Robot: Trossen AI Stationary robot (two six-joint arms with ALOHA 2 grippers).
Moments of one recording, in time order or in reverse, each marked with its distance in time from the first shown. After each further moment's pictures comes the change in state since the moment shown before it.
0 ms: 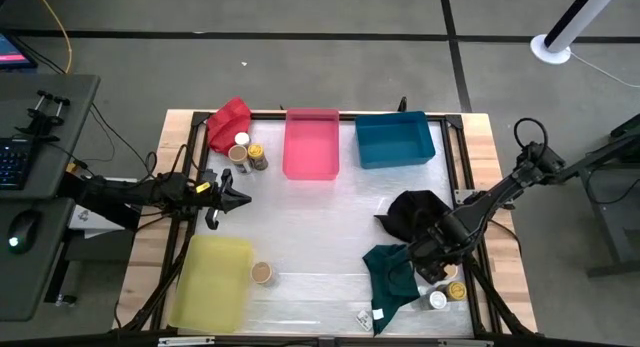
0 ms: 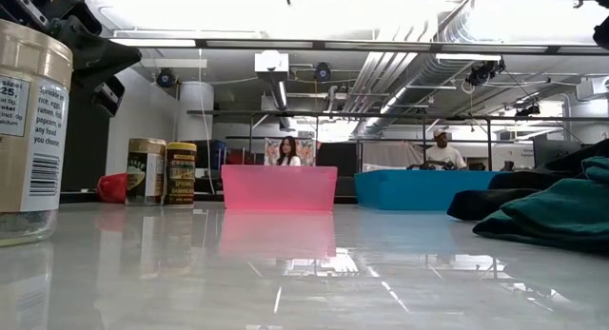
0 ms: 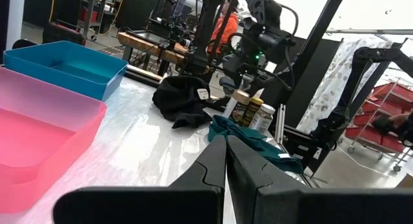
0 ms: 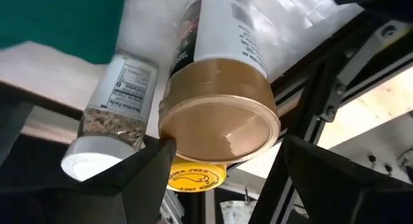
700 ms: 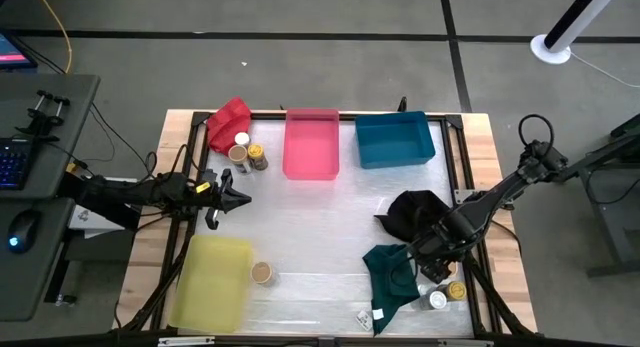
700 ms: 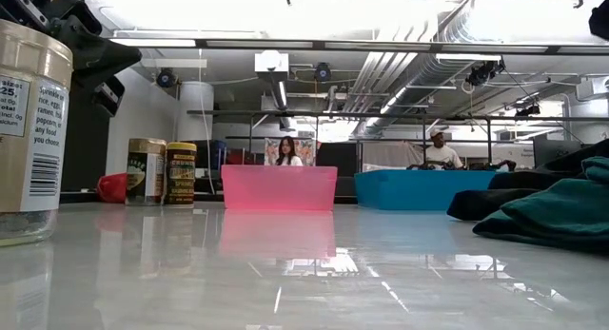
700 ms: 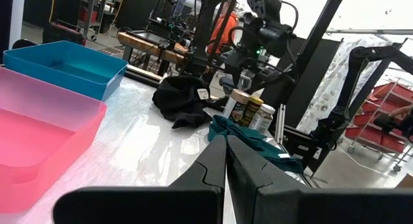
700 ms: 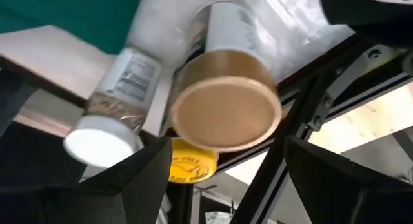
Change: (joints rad) left arm 0.000 0.000 0.000 0.000 0.000 0.000; right arm -0.004 -0.046 0.033 -0.028 0.025 -0.090
